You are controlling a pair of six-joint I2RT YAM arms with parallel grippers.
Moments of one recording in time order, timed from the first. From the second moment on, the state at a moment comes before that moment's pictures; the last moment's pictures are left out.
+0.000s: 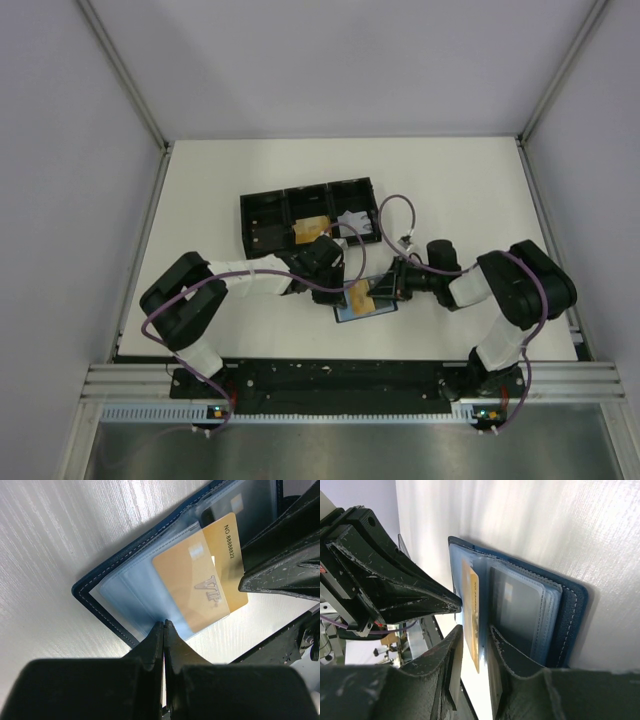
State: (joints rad) left arm -0.85 1.67 0.87 -0.21 0.20 -0.73; right arm 0.34 1.69 0.35 0.71 -0.87 0.79
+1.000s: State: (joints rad) left arm -0.85 1.62 0.80 -0.13 0.19 -0.73; right arm 0.31 1.39 0.38 0.31 -0.73 0.62
